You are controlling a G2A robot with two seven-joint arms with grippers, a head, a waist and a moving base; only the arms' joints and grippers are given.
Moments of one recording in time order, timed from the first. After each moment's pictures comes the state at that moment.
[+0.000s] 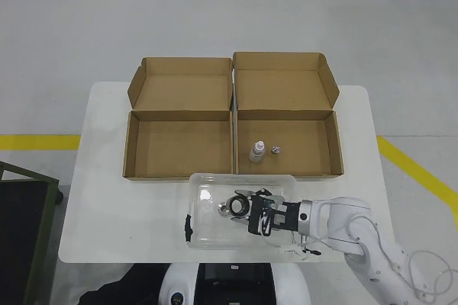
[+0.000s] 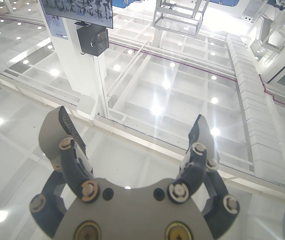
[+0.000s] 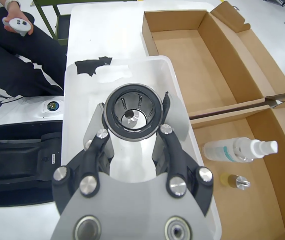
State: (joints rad) left arm -0.23 -0.27 -0.37 -1.29 3.07 0.37 0.06; right arm -1.29 -1.03 1.10 -2.02 -1.18 -0.78 0.41
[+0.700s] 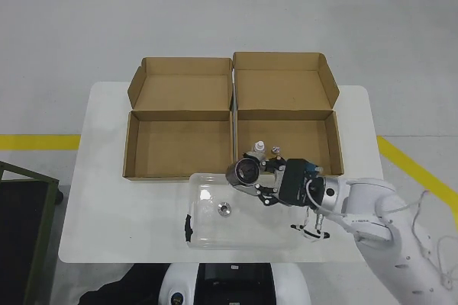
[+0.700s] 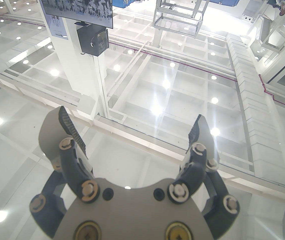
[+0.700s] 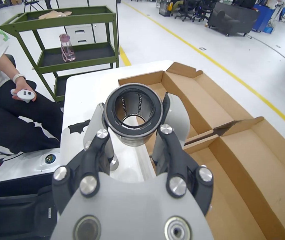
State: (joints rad) left arm -0.23 -0.27 -0.37 -1.29 3.07 0.37 0.06; right arm -1.21 -1.03 1.22 -2.08 -0.91 -0.71 0.33
